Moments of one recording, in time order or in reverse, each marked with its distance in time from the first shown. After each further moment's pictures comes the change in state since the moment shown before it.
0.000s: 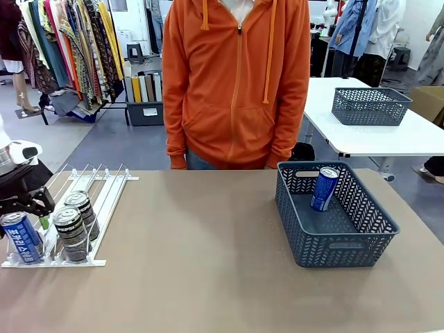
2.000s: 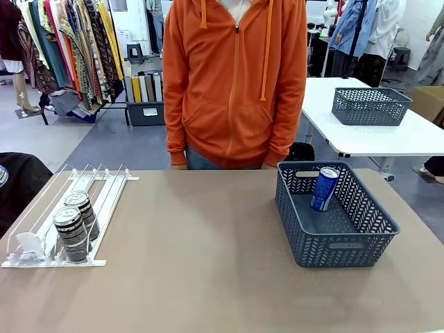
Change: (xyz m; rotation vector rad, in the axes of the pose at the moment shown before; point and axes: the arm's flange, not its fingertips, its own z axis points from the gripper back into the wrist) left arm -0.120 0.060 0.217 -0.255 -0.367 -0.073; right arm 0.000 -0.001 0.000 -0.001 0.001 -0.001
